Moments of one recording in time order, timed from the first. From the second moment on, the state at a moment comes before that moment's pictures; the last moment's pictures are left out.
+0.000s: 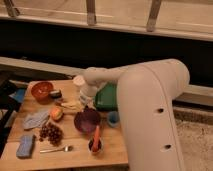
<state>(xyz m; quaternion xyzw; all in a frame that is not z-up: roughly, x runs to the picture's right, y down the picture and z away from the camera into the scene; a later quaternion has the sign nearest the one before) -0.137 0.102 0.829 -0.42 -0.11 0.31 0.84</state>
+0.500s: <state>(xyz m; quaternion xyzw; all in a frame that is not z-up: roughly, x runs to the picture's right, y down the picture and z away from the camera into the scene) -0.160 0.097 0.826 -0.43 -0.12 0.28 0.85</state>
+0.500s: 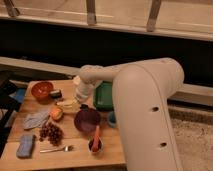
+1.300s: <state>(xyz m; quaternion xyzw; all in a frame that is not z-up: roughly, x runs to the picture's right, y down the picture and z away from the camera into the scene) -0.174 0.086 0.823 -0.41 -0.14 0.27 0.86</state>
